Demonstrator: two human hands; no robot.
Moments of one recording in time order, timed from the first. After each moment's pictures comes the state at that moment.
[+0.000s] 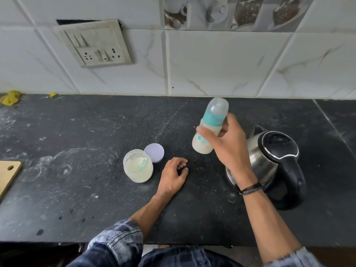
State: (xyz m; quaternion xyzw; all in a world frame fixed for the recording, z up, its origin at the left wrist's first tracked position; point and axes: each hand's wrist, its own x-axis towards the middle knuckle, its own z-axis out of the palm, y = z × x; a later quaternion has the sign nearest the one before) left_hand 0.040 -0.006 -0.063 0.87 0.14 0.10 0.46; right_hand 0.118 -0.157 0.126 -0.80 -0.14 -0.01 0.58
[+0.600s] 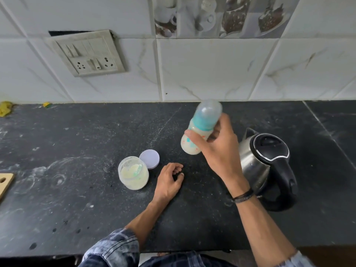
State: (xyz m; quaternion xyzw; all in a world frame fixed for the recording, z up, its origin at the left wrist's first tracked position) left_hand 0.040 -0.008 -0.059 0.87 0.14 0.09 0.47; right_hand 0.104 -0.152 0.146 -0.78 -0.18 -0.03 0.60
